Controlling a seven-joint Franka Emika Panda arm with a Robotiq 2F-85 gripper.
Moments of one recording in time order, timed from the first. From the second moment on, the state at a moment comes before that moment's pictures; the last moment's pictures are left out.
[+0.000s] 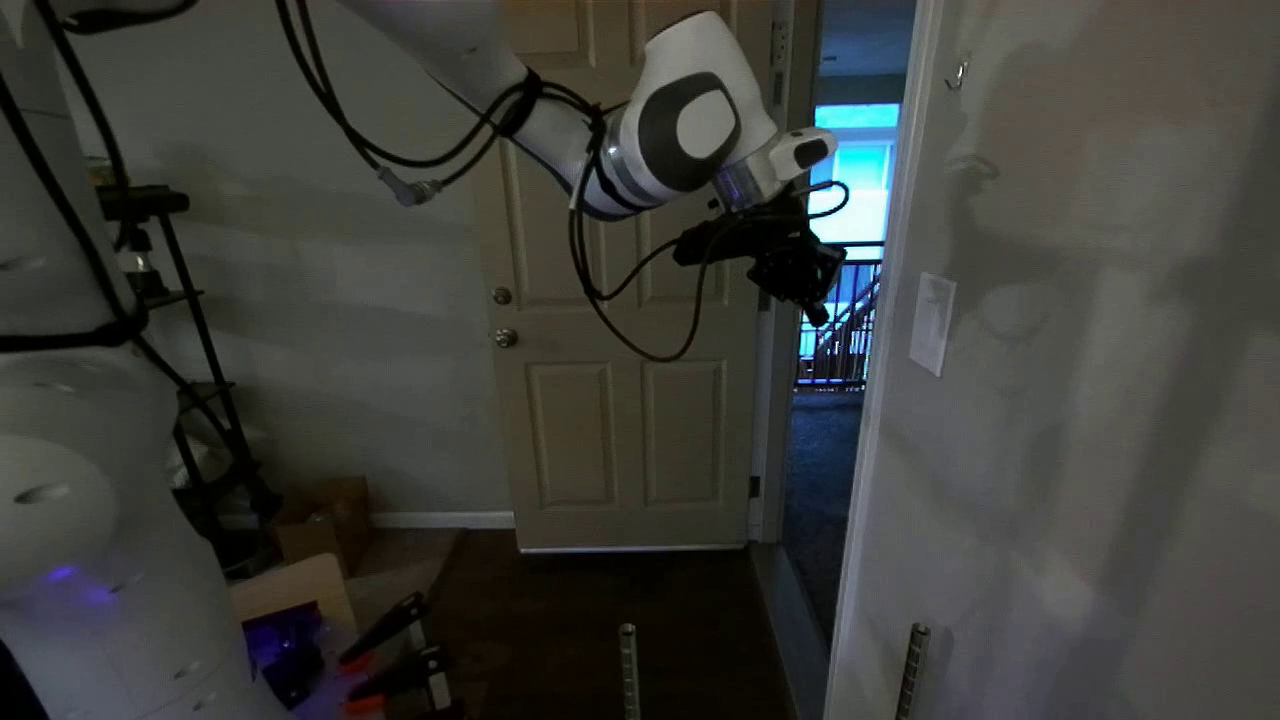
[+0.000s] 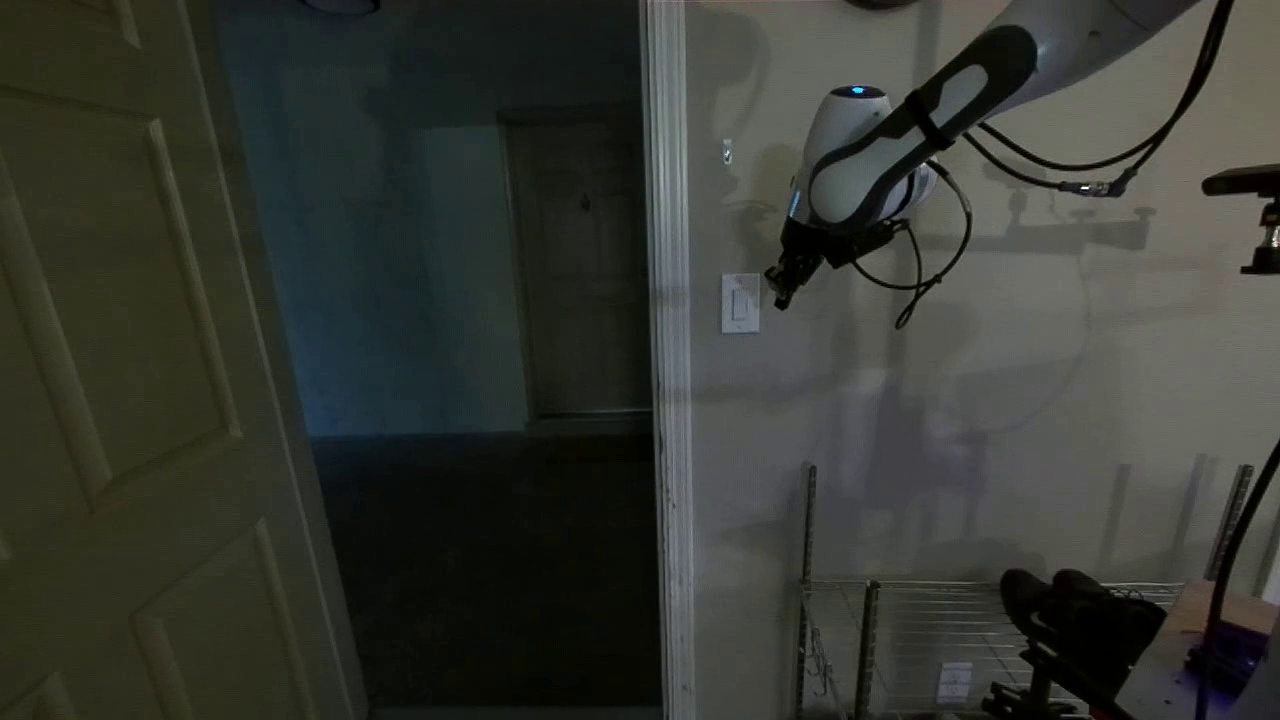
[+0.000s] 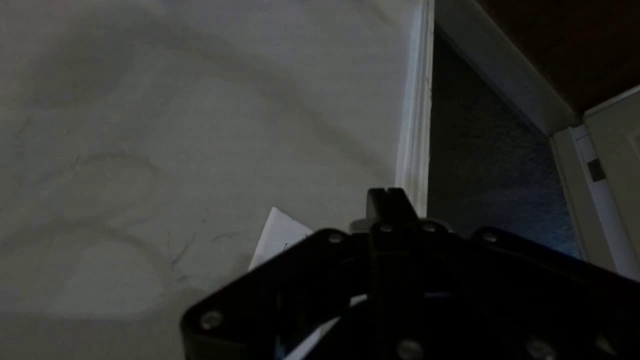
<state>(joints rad) -0.04 0.03 -0.10 -2.10 -0.25 2.66 0.00</state>
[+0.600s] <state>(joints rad) -0.04 0.19 -0.11 -1.89 -0.29 2.66 0.01</state>
